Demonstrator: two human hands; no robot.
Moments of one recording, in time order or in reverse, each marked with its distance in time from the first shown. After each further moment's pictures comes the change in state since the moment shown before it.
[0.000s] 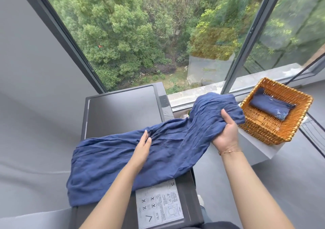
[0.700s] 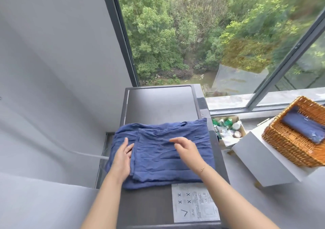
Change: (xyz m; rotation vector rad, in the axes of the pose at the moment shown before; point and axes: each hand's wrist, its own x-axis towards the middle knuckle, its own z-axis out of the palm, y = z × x) left_hand -0.049 -0.080 -0.158 -0.959 0.144 -0.304; right_hand -0.038 0.211 0.051 -1.469 -0.377 -0.142
